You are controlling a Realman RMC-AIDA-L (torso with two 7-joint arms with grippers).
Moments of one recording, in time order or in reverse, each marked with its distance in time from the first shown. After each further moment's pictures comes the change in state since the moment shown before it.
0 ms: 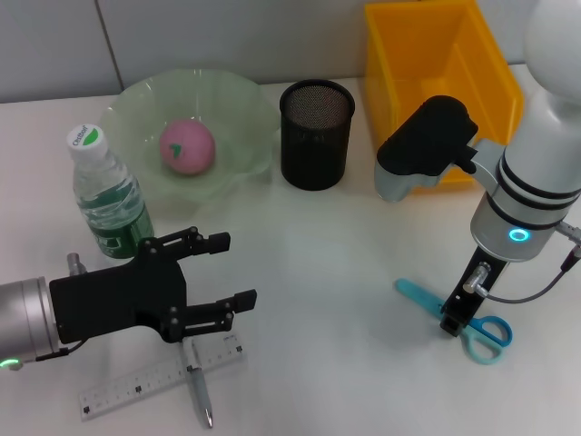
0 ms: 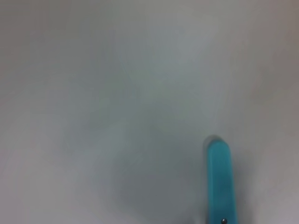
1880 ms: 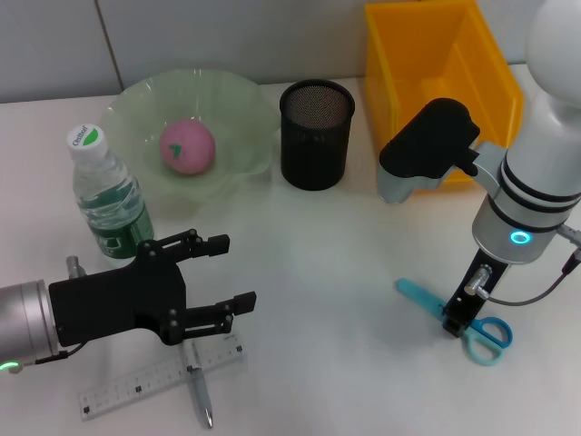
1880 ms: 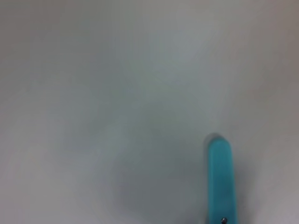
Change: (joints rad) left arm 0.006 -0.002 0.000 0.000 0.000 0.000 0.002; right arm -0.008 0.000 -0.002 0.001 0.000 0.006 0.001
